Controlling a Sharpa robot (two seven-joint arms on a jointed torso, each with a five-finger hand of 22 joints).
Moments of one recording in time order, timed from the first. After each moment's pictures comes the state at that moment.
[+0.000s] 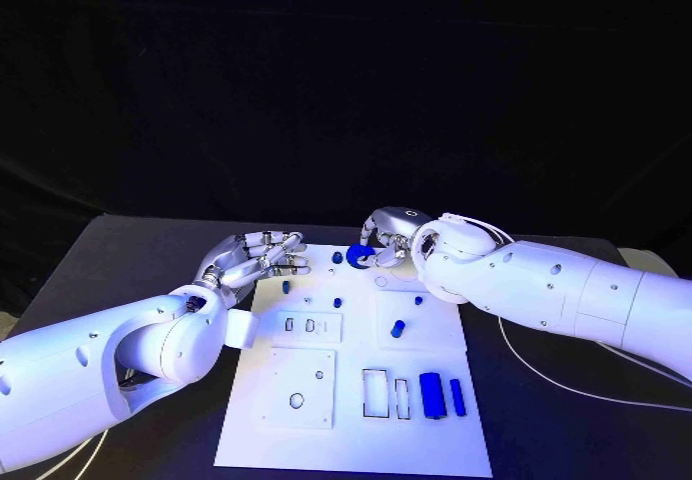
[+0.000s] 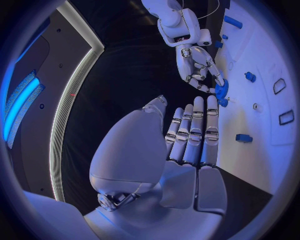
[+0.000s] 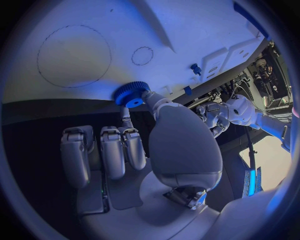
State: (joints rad) left arm 1.18 -0.92 0.00 1.66 -0.01 -0.38 0.42; left_hand 1.51 -0.10 0.20 0.28 0.19 0.82 0.21 0.26 0.17 1.01 0.18 0.08 0.07 1.00 0.13 0.34 0.28 0.18 0.93 0.24 0.32 0.09; right arm 1.35 -0.50 -0.10 1.17 -1.47 -0.28 -0.16; right_hand 1.28 -0.21 0.37 0.18 0.21 0.91 0.15 0.27 0.41 1.47 0.08 1.56 1.31 1.47 0.01 1.56 1.31 0.02 1.47 0.12 1.54 1.31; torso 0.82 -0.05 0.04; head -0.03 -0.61
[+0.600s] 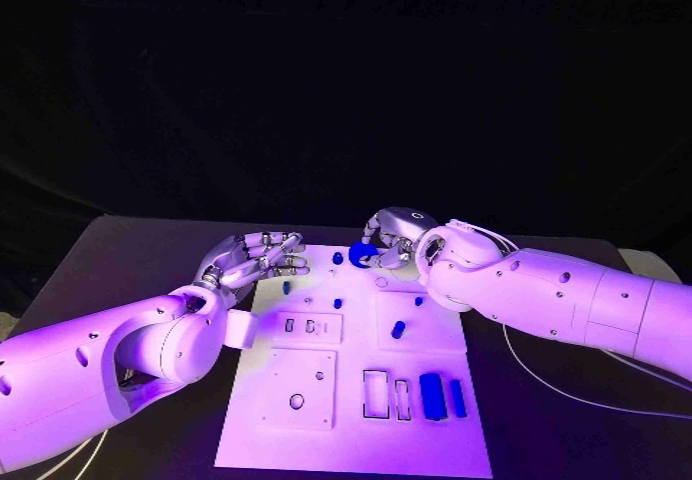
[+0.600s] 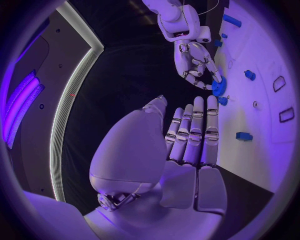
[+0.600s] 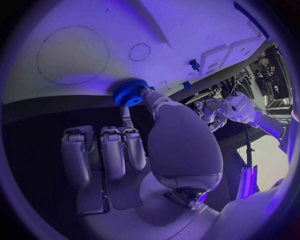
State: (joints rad) left arm 1.18 -0.92 0.00 1.66 -0.01 -0.38 0.42; left_hand 1.51 -0.10 0.20 0.28 0.19 0.82 0.21 0.26 0.17 1.01 0.18 0.08 0.07 1.00 0.13 0.34 0.28 0.18 0.93 0.24 0.32 0.09; right arm 1.34 -0.54 -0.10 1.23 -1.47 -0.38 -0.18; right_hand 1.29 -0.20 0.38 0.18 0.21 0.92 0.15 0.28 0.42 1.47 0.07 1.56 1.31 1.47 0.01 1.56 1.31 0.02 1.46 0.11 1.55 1.31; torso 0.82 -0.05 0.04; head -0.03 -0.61
